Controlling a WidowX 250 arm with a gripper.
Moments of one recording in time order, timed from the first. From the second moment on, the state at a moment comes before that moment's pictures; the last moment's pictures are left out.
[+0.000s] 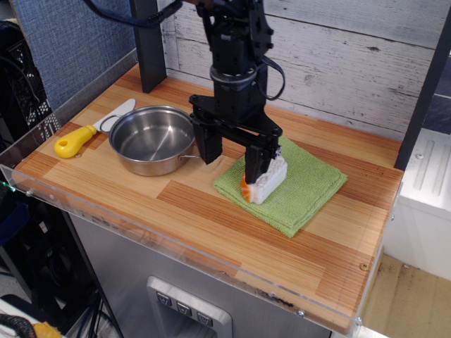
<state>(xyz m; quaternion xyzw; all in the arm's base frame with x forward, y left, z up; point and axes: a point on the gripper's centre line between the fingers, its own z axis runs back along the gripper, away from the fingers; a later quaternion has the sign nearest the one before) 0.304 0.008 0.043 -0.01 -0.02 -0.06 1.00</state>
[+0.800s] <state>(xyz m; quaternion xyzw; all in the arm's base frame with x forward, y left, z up) 0.310 -0.034 0.068 -0.04 -0.05 -0.09 0.99</state>
